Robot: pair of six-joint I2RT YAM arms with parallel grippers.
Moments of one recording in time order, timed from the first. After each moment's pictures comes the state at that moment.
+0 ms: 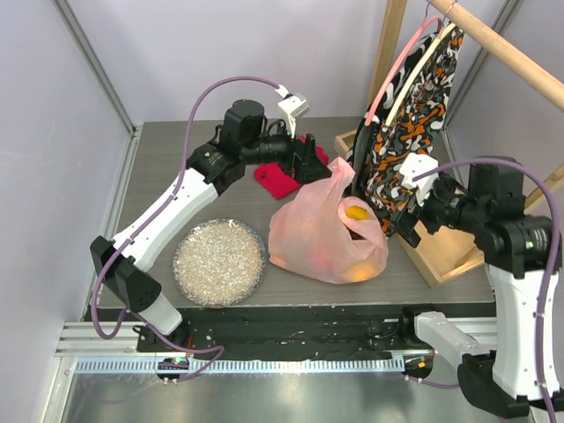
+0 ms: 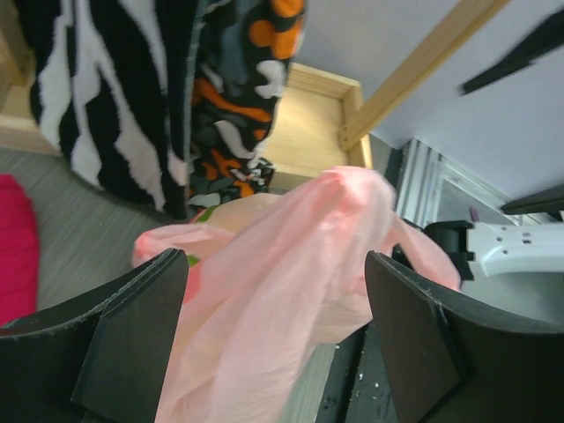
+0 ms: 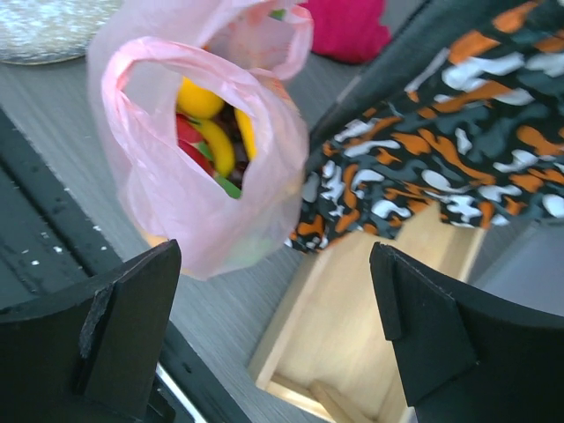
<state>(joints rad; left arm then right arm) -0.67 1.61 1.72 -0.41 0.57 -0.20 0.11 0.94 1.62 -1.31 -0.48 -0.72</state>
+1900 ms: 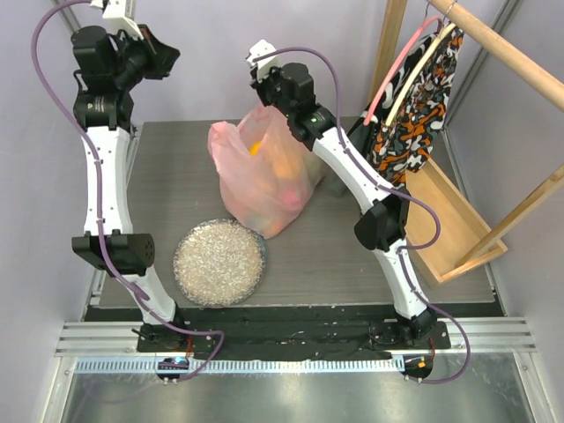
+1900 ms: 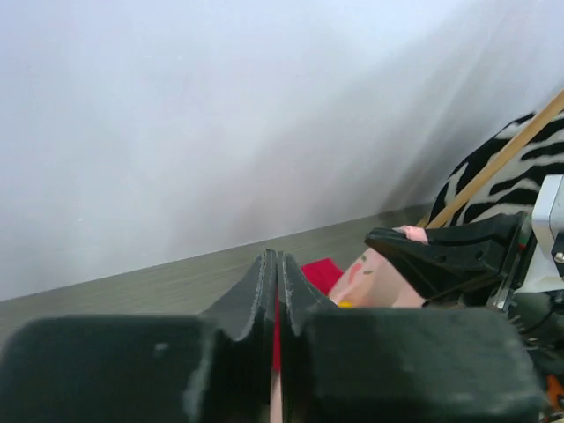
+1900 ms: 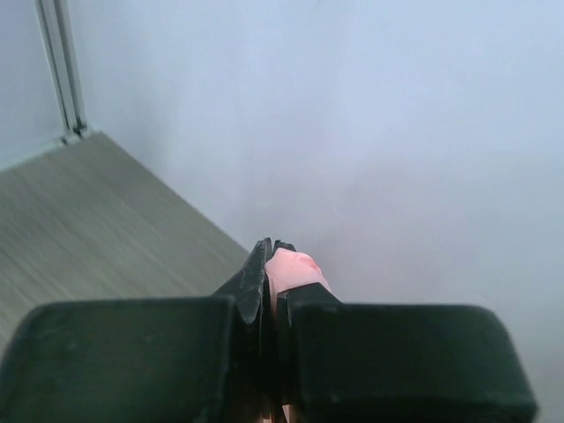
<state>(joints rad) 0.05 1.82 2.31 -0.50 0.48 -0.22 0.63 2.33 2.57 -0.21 0.02 -0.32</state>
